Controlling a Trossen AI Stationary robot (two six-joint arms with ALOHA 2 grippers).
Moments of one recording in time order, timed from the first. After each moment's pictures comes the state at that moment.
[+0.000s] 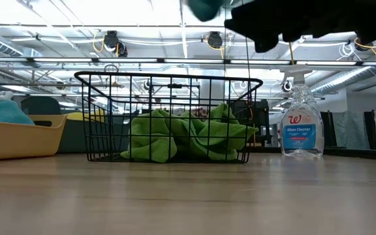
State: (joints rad) left arm -0.47 1.73 1.48 -0.31 -0.55 -0.29; right arm 0.33 1.44 0.55 0.82 0.21 -0.12
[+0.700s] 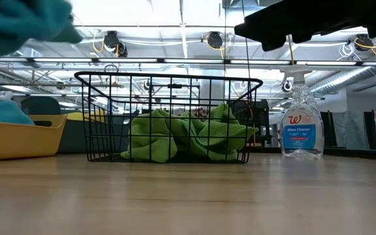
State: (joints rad) left arm -0.79 1.62 1.47 -1.56 -0.53 -1.62; right arm 0.34 1.33 0.55 0.59 0.23 -0.15
